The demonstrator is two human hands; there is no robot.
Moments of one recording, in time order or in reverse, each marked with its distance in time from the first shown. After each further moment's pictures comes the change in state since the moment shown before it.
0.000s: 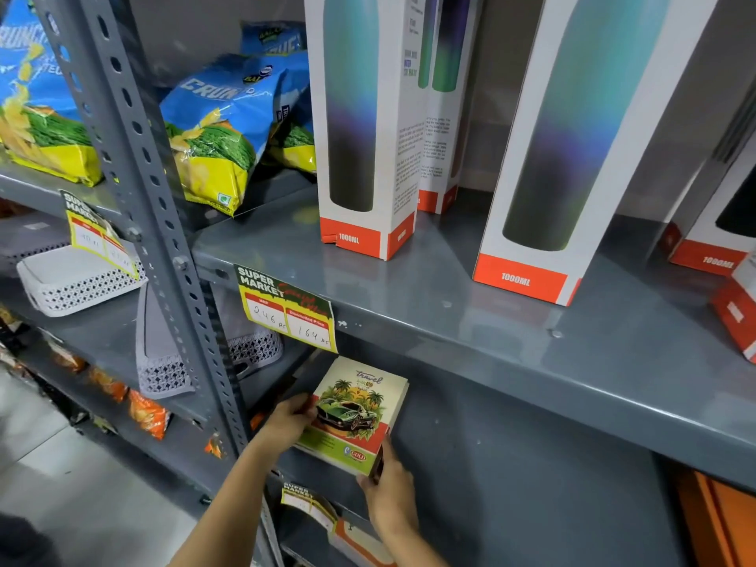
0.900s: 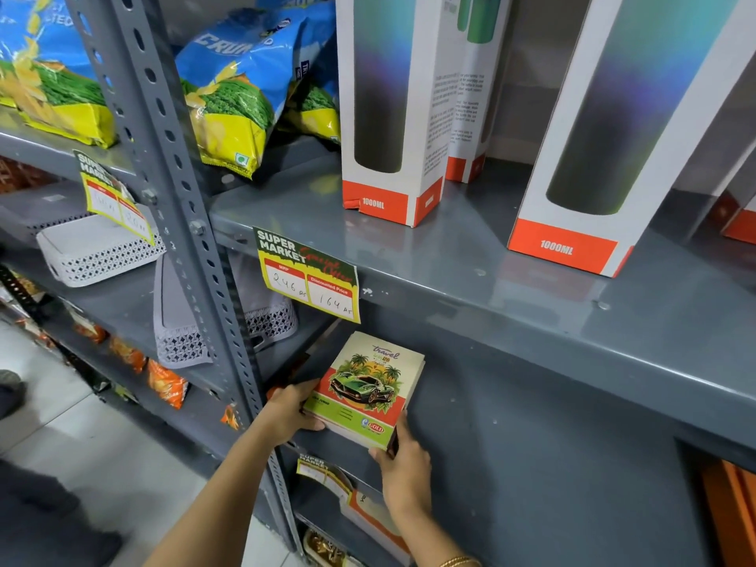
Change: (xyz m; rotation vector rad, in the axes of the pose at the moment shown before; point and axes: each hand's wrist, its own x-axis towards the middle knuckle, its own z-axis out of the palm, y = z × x) left_hand 0.003 -0.031 -0.022 0.540 -0.107 0.272; right_hand -0.007 0.006 0.007 -0.042 0.129 -0.077
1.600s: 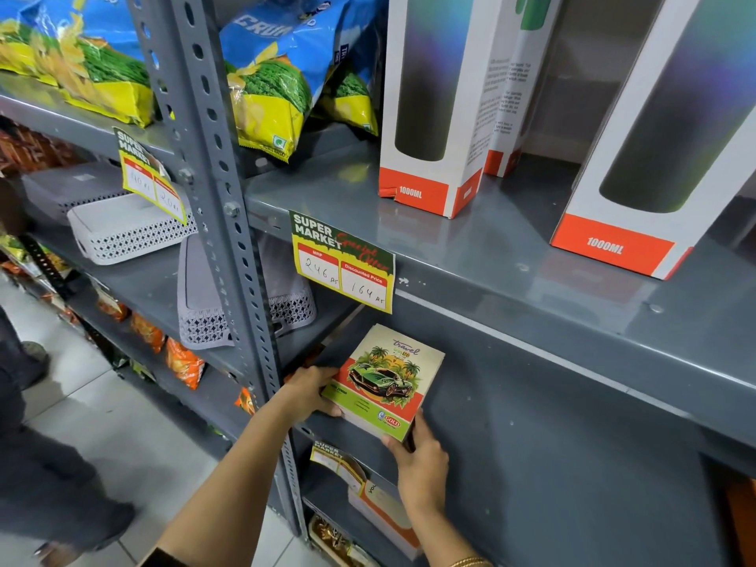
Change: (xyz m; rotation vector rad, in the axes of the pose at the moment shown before) left_hand 0.008 0.007 -0.012 0.083 -0.095 -0.044; right_hand 0.003 0.011 0.010 0.087 0.058 -0.025
